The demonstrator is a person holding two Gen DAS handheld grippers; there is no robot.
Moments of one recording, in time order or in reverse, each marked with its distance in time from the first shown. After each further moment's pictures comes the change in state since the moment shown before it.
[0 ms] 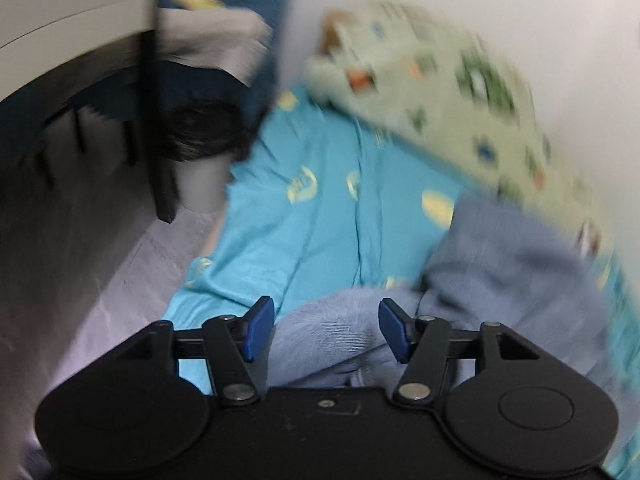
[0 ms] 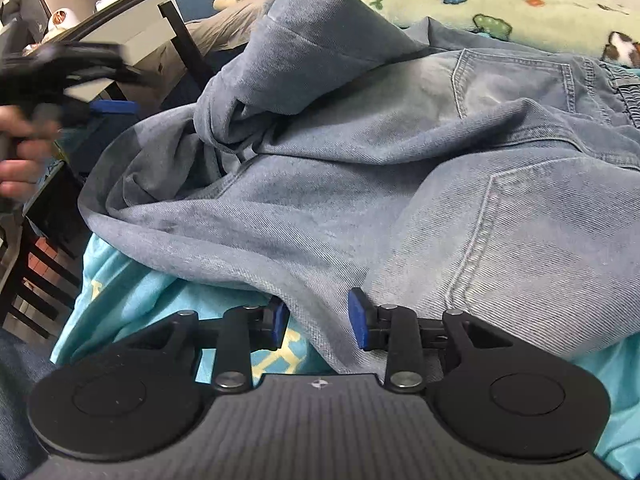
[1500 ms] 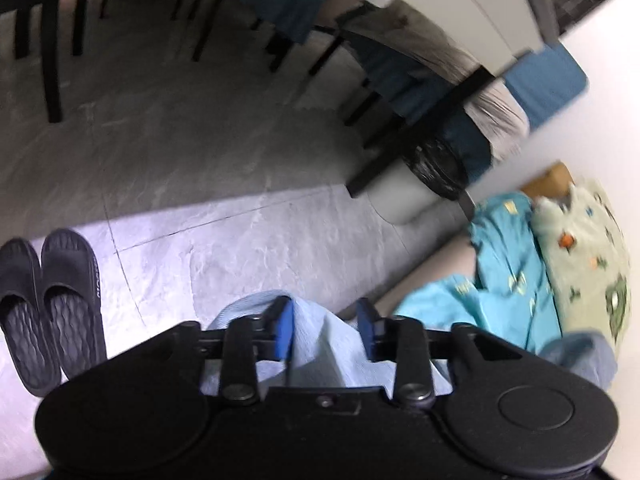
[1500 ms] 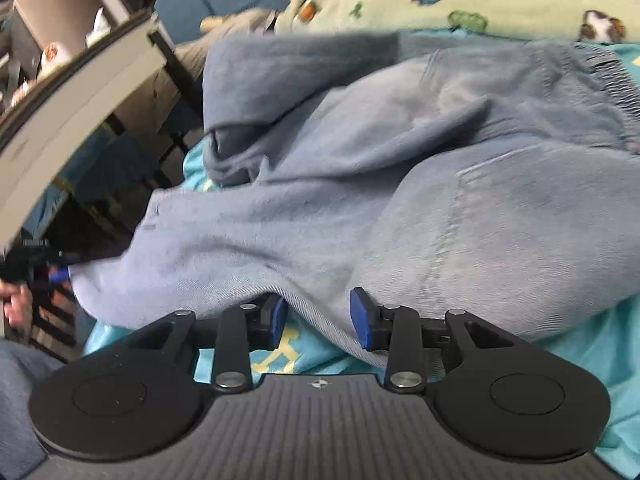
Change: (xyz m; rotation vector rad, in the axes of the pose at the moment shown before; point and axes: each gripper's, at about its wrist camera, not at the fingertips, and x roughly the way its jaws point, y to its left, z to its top) left arm -0.123 0.215 -0.154 -0.846 -0.163 0.181; right arm -0.032 -0.016 -0.004 0.107 -0.052 0.023
